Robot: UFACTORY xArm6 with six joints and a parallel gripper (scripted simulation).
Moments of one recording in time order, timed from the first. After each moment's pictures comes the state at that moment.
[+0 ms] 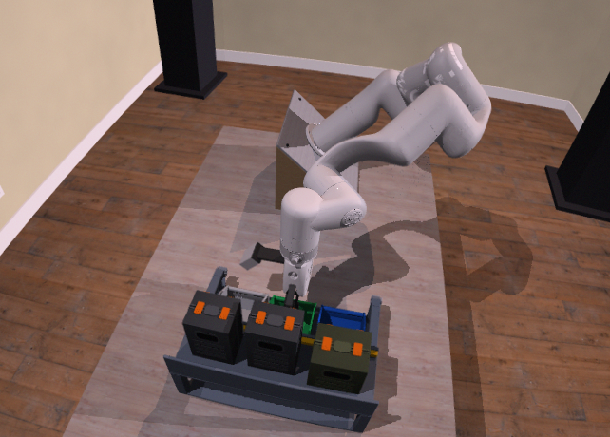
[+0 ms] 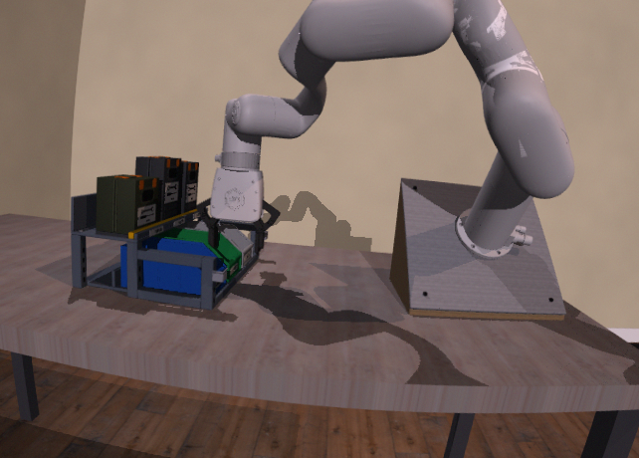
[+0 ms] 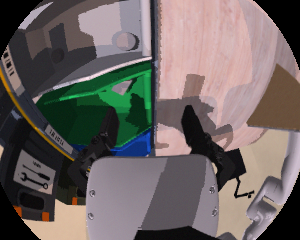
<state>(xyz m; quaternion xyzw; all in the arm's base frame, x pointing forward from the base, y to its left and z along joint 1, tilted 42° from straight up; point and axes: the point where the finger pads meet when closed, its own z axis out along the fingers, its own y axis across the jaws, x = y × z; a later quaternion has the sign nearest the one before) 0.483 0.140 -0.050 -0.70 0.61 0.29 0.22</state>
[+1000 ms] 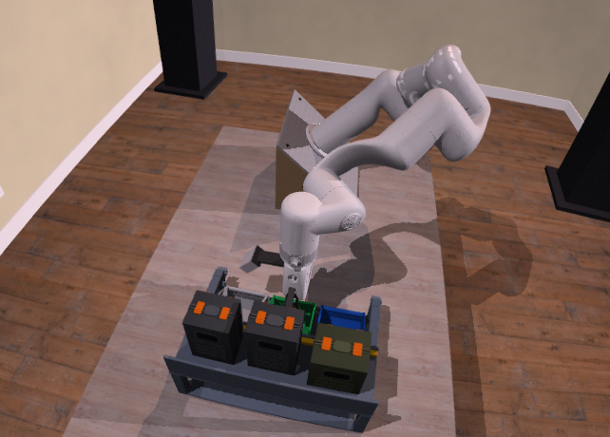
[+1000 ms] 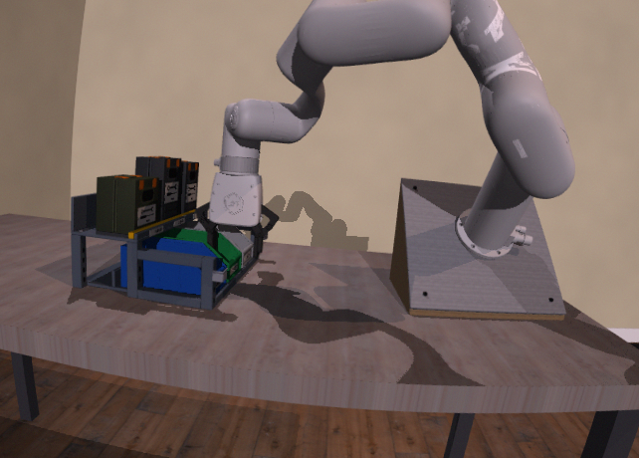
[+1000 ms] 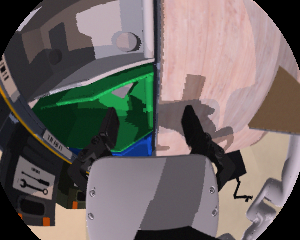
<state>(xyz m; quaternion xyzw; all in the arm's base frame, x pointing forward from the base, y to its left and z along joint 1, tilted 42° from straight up) 0.484 0.146 -0.057 -0.70 0.61 0.29 0.22</state>
